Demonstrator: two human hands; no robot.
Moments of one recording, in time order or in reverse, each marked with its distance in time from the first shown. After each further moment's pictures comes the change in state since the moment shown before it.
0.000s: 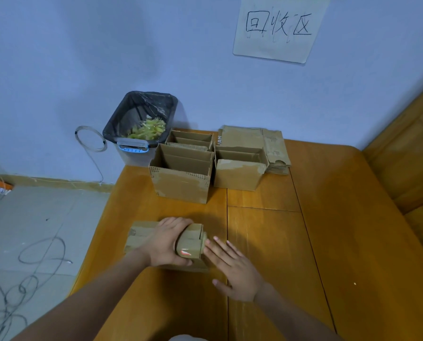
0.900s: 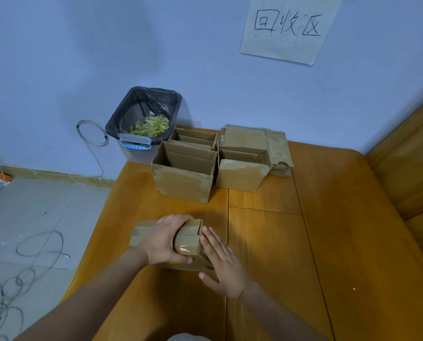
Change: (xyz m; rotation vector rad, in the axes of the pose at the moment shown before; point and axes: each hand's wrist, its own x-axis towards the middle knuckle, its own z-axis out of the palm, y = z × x) left_hand -0.005 0.001 -0.008 -0.182 0.077 -0.018; right_hand 0.027 -0.022 -0.003 0.150 0.142 0.083
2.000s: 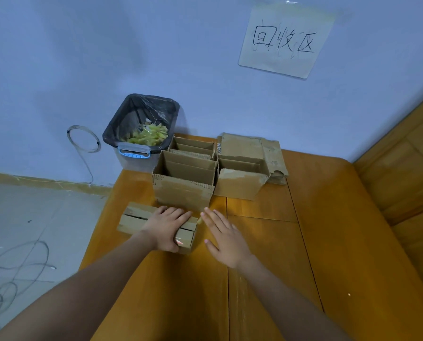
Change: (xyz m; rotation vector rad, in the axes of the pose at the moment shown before) left_hand 0.047 -0.034 -0.024 0.697 -0.269 -0.038; right_hand 0.073 0.024 -0.028 -0.219 -0.106 0.177
